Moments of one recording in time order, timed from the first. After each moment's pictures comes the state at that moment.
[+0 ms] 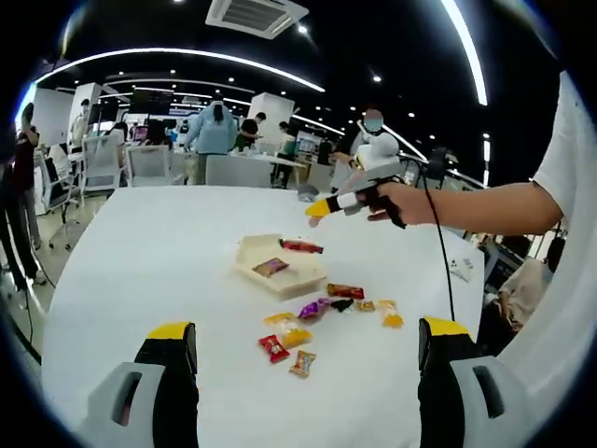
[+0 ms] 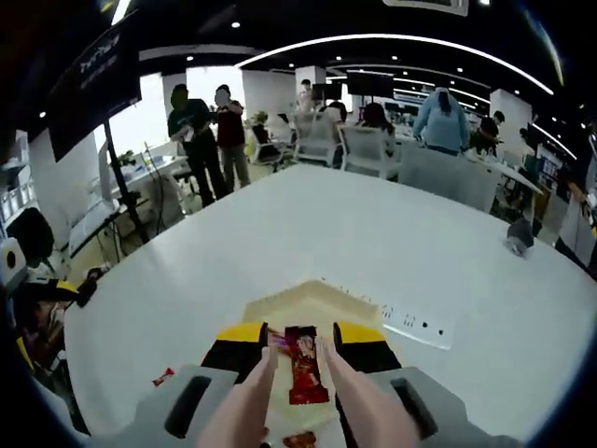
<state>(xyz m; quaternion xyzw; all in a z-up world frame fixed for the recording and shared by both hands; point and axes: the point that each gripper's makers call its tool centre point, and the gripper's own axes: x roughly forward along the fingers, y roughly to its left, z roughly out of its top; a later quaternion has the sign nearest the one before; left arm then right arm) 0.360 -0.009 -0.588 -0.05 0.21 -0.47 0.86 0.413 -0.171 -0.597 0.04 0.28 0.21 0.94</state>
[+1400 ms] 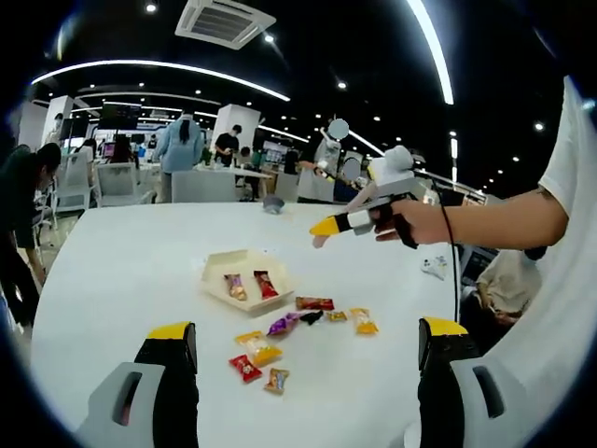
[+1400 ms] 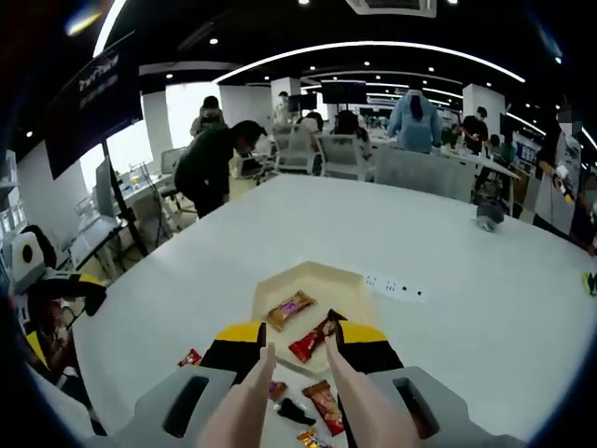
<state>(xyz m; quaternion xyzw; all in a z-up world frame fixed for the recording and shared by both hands) 0.343 0.056 -0.582 -0.05 0.20 -0.41 0.89 0.485 -0.130 -0.587 -0.04 0.27 0.23 0.93</state>
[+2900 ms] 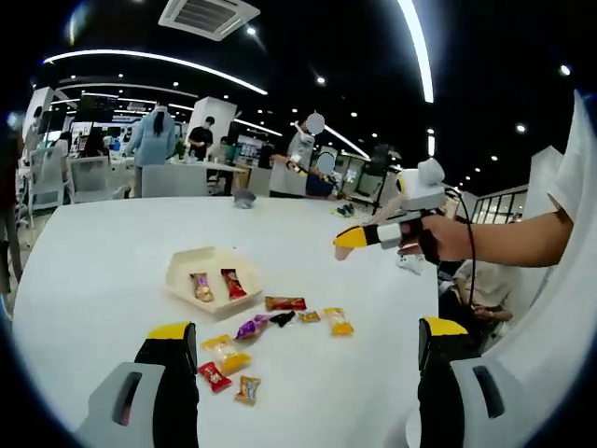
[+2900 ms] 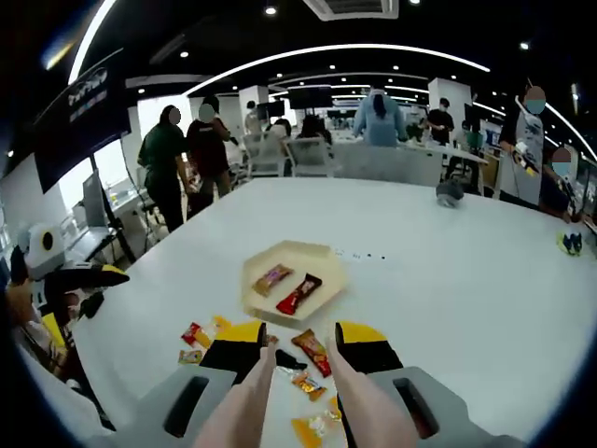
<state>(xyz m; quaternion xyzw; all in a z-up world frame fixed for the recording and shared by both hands) 0.338 0.020 -0.587 -0.05 0.21 -0.47 0.85 0.404 -0.183 -0.590 0.00 0.27 0.15 0.95</state>
